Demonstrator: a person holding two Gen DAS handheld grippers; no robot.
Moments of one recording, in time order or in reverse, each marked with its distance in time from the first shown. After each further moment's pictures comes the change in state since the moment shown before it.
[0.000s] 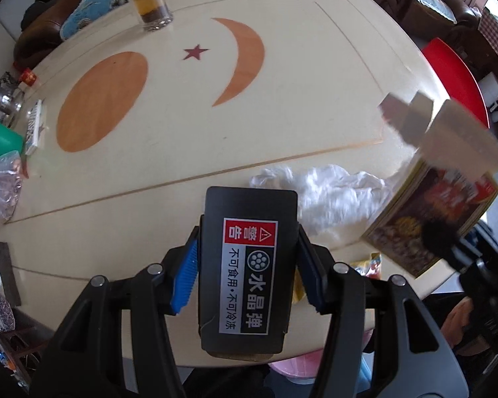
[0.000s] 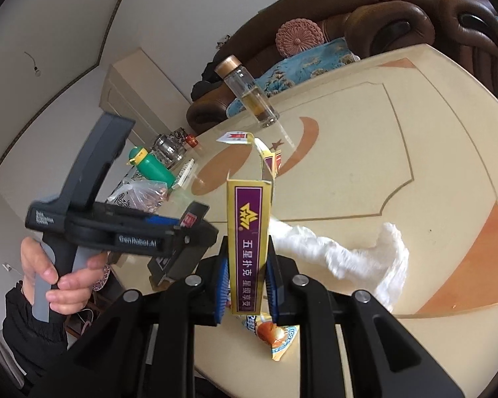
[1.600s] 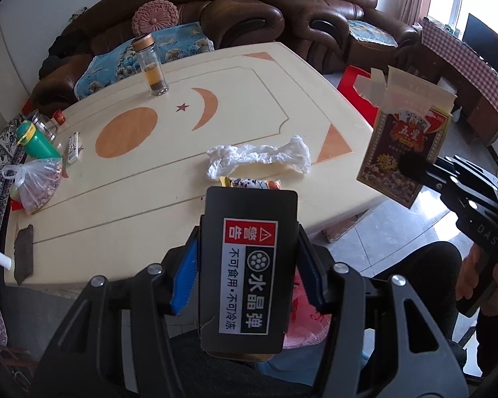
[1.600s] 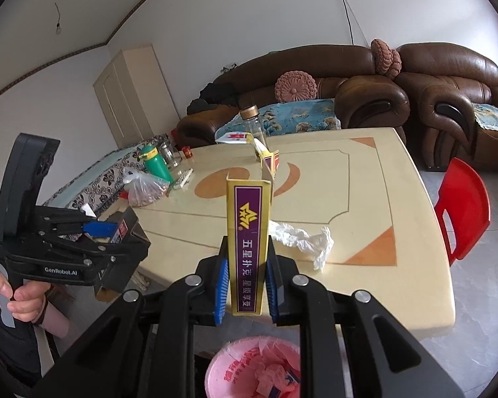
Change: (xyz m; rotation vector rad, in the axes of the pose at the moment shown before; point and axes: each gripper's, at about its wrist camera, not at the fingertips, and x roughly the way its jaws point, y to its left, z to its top) left arm -0.174 -0.054 -0.189 0.102 -0.321 -0.044; right arm -0.179 0.127 -0.046 -0.223 -0.098 -0.238
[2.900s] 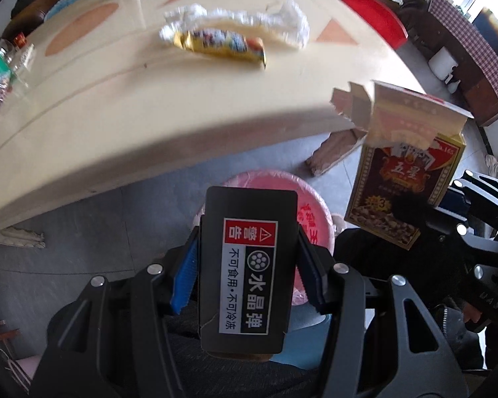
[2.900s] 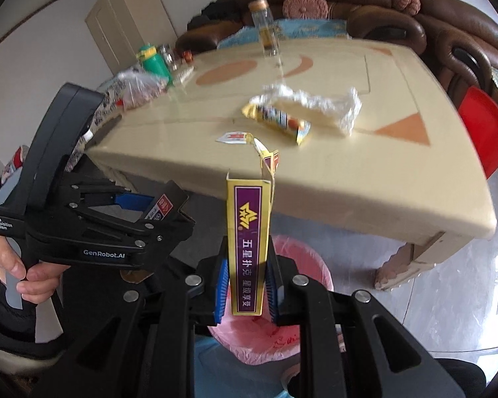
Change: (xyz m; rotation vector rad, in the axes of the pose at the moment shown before) left arm 0.132 -0.018 -0.104 -0.053 0.278 -0.121; right arm 0.064 0.014 -0.135 -0.030 0.386 -0.002
